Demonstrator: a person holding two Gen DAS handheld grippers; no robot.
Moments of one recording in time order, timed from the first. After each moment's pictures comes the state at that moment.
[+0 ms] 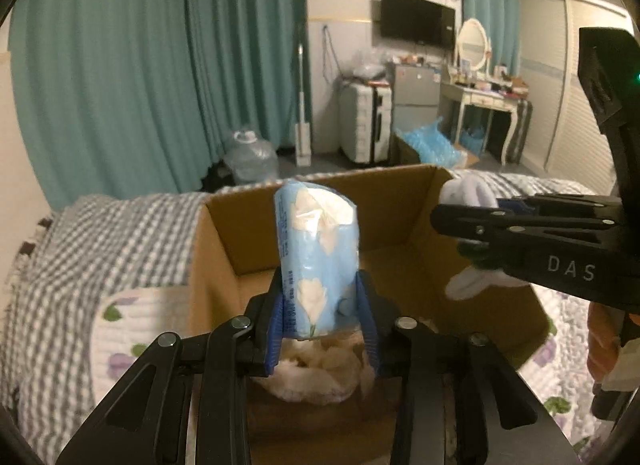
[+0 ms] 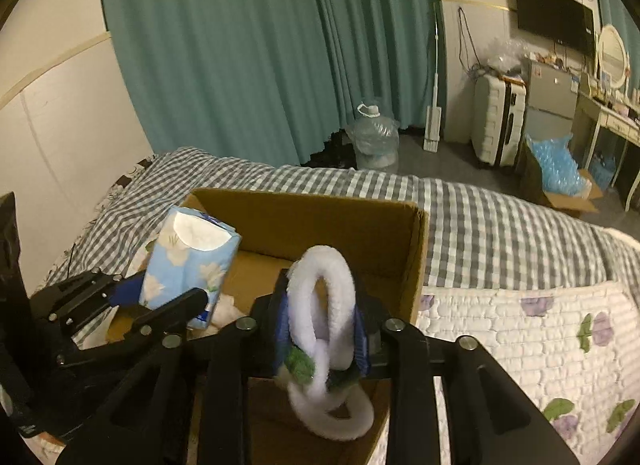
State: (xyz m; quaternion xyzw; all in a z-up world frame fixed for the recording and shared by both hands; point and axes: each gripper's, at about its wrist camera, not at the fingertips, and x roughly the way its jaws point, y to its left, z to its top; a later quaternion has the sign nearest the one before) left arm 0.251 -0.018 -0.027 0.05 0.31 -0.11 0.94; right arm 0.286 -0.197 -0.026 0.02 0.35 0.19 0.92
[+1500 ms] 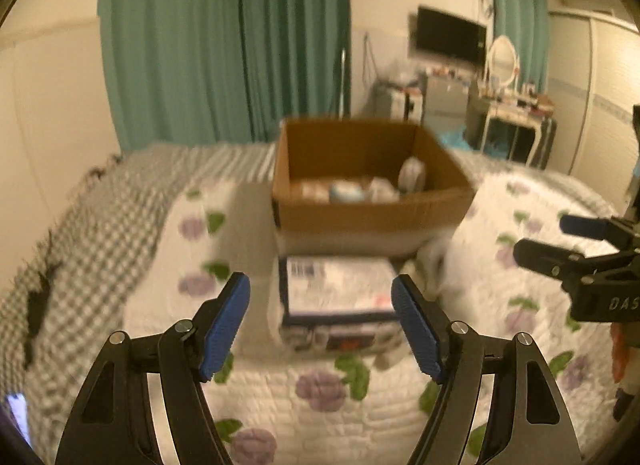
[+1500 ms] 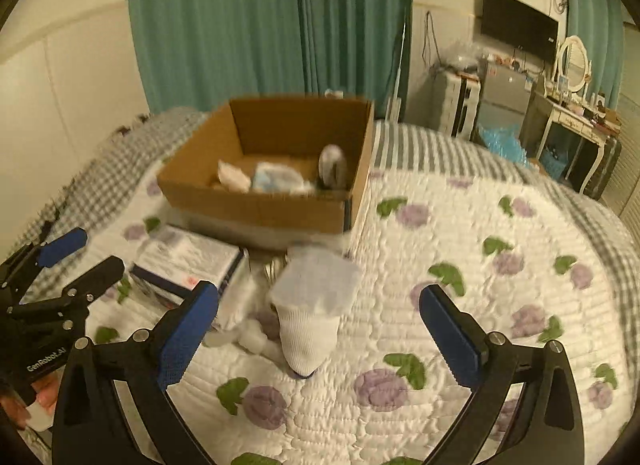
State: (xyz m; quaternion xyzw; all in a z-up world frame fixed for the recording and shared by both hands) left arm 0.068 0.005 -0.029 0.02 0.29 -0.04 0.96; right arm 0.088 -0.217 -0.051 -0.03 0.36 0.12 0.92
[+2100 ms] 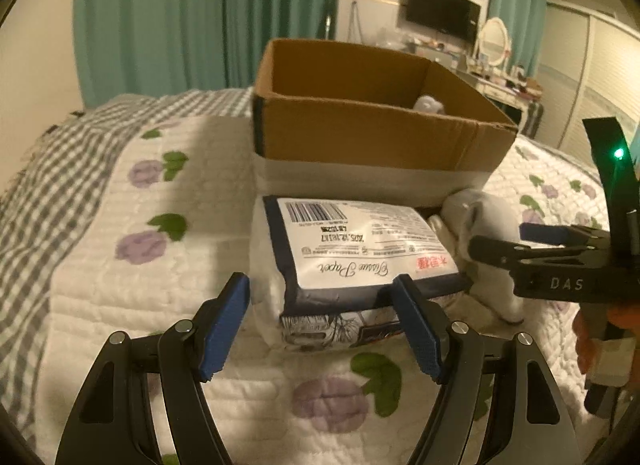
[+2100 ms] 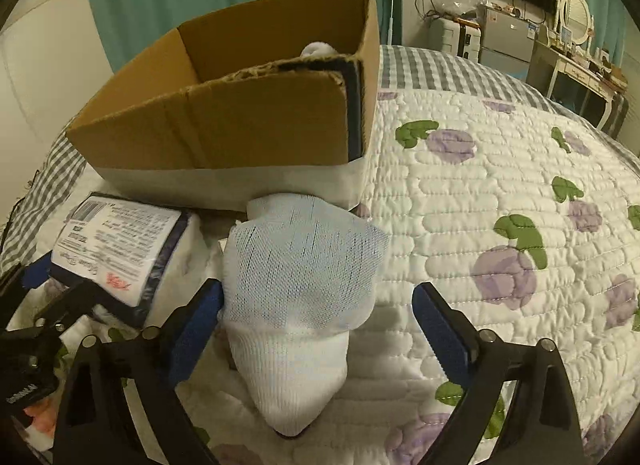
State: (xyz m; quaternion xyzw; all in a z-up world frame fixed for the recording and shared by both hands) left arm 0.110 0.025 -0.107 -0.01 0.36 -0.08 0.93; right arm 0.160 -0.208 -0.144 0.00 0.43 0.11 0.90
